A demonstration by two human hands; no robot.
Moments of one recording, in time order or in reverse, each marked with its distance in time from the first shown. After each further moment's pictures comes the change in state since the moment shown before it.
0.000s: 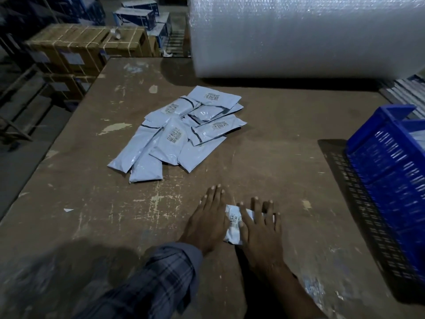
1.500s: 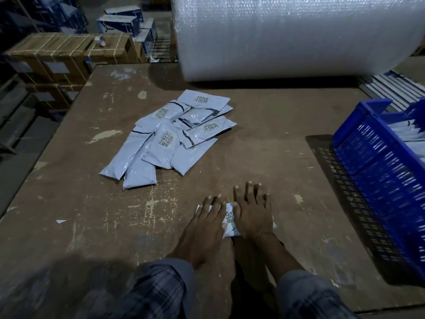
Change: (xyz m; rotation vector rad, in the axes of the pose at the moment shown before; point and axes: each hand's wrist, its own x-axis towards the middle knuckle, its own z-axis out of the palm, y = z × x) left_hand -0.025 -0.004 0.001 -0.042 -0.045 0.118; right_hand 0.056 -0.008 -0.006 0.017 -0.062 0.072
